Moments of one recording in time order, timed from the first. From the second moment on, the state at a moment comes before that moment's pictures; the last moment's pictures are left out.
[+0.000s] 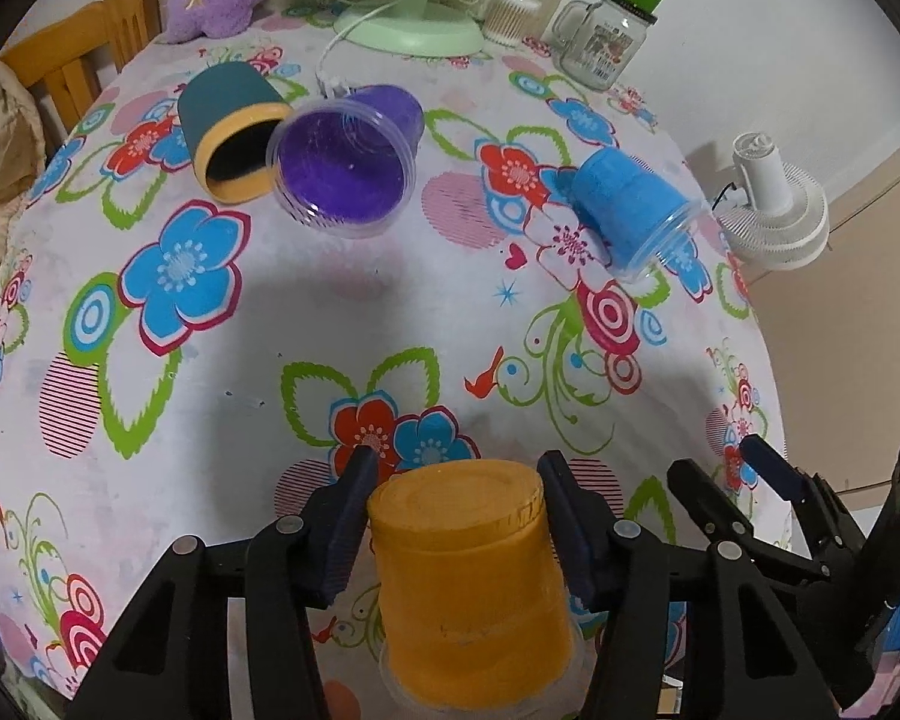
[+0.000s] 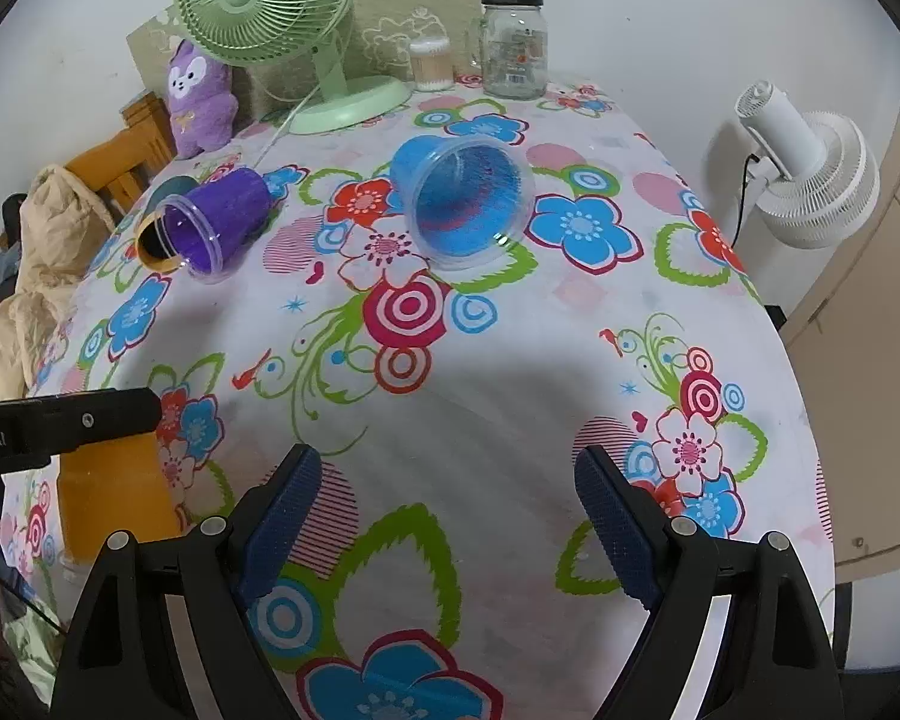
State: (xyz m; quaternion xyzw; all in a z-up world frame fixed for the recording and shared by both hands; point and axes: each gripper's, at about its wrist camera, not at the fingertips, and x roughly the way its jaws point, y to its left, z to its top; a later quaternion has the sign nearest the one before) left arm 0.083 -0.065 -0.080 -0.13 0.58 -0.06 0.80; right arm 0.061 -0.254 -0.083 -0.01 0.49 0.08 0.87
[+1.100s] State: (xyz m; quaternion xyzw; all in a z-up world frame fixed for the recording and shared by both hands) left arm 0.067 -0.065 -0.044 -0.13 0.54 -0.07 0.83; right arm 0.051 -0.247 -0.073 -0.01 0.48 0.08 0.87
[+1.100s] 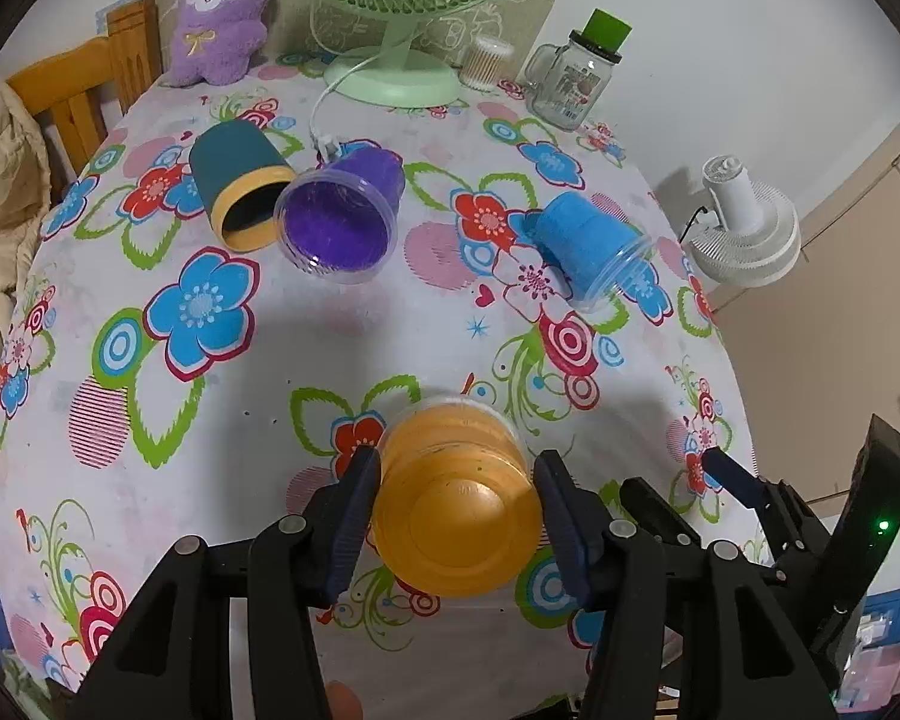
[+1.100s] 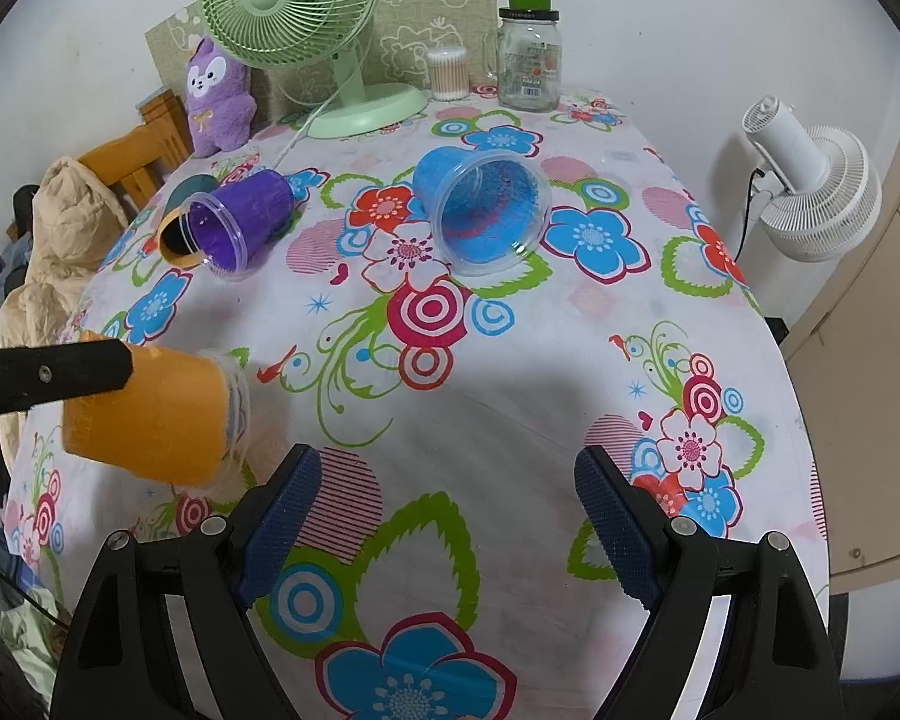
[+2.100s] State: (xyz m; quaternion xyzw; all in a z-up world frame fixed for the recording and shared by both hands) left arm 0.045 -0.050 -0.010 -0.12 0.46 -0.05 0.88; right arm 0.044 -0.239 -0.056 -0.02 0.46 0.09 0.88
